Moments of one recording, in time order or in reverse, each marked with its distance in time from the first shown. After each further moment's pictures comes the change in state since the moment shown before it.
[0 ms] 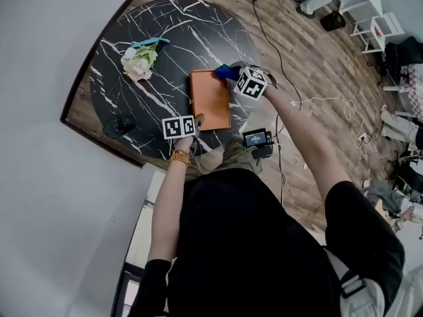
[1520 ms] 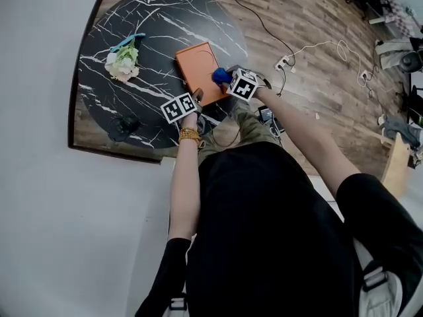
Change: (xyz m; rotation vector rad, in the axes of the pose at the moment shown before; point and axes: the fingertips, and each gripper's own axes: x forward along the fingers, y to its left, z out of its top) left arm 0.004 0.006 0.008 -0.045 -0.034 -0.030; right arm -0.019 0.136 -0.019 0.425 0.126 0.012
